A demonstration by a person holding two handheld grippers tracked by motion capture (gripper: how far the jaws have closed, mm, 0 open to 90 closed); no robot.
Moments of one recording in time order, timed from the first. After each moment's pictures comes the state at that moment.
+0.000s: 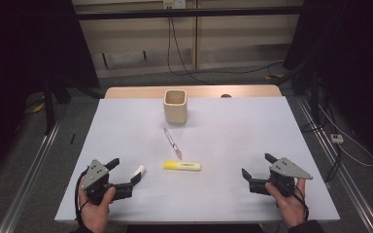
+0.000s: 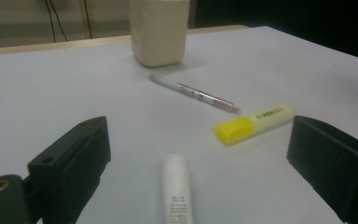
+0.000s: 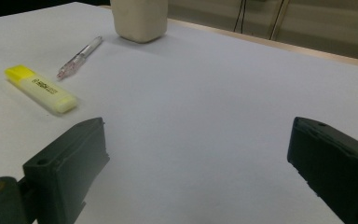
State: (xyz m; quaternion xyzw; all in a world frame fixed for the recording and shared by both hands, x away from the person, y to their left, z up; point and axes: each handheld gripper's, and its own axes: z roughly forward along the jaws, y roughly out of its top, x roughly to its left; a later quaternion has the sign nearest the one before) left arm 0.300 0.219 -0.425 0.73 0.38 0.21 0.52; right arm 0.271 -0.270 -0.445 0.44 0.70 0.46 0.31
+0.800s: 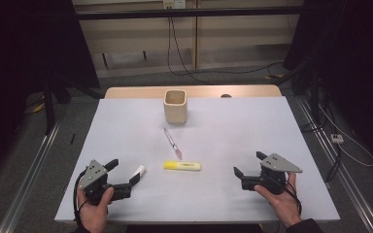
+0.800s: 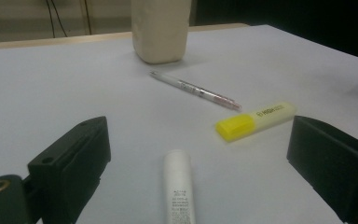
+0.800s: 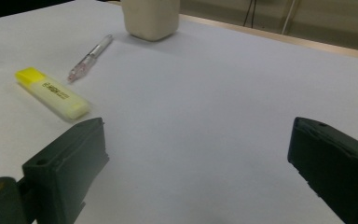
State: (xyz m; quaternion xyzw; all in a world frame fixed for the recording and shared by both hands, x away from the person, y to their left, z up) left arm 0.299 0.223 -0.425 0.73 0.38 0.20 0.53; right arm 0.284 -0.251 -0.443 0.44 0.71 0.47 0.28
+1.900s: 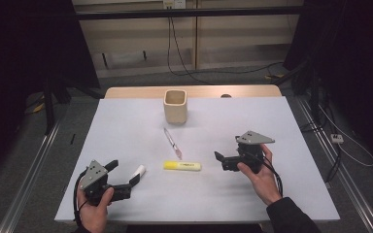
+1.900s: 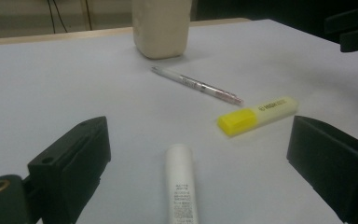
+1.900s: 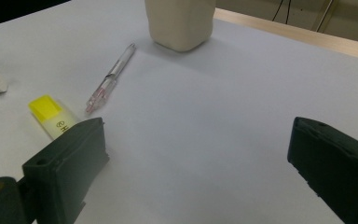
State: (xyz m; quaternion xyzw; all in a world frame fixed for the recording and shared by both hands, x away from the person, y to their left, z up) left arm 0.298 0.223 -0.426 0.74 0.38 0.20 0.52; right arm 0.346 -0.208 -0.420 0.43 0.75 0.45 0.23
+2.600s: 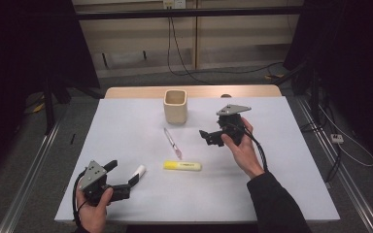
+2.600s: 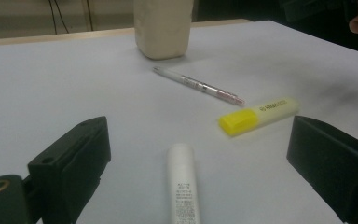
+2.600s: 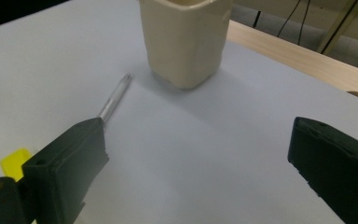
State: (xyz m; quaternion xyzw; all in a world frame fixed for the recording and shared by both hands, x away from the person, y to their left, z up) left arm 0.298 0.225 -0.426 0.74 0.39 0.20 0.52; right arm 0.423 -0.173 -0.391 0.41 0.78 0.42 0.21
